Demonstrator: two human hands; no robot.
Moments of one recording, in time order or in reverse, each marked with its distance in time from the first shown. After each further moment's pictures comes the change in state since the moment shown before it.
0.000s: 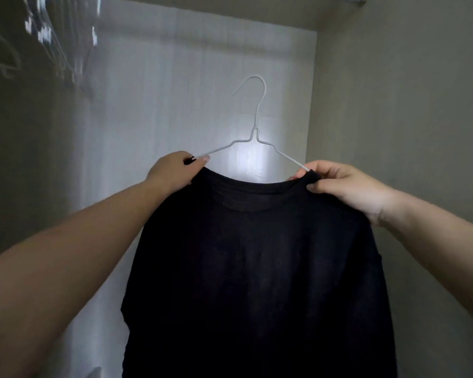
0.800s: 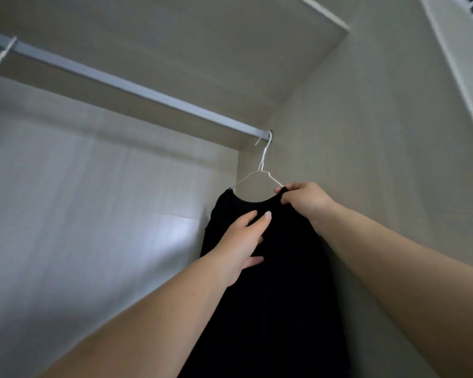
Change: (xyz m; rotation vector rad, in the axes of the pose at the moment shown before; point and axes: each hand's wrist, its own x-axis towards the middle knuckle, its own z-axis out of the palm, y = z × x) left_hand 0.037 0.246 0.100 -1.179 -0.487 0.094; right_hand 0.070 -0.117 -0.122 -0.299 0.794 0.024
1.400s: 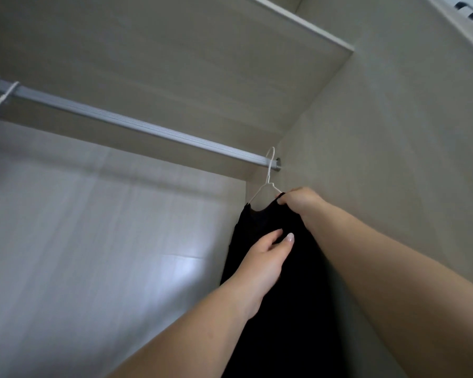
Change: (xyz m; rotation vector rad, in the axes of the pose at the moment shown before) left_hand 0.055 0.007 0.011 0.110 -0.053 0.158; right_hand 0.100 -0.026 0.018 -0.129 0.089 -0.023
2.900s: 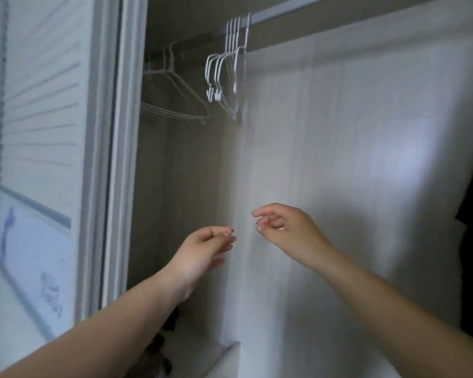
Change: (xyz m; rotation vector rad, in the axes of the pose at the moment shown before) left_hand -0.411 0.043 -0.171 0.508 0.992 -0.437; right_hand -0.366 0.014 0.203 0.635 -0.980 -0.483
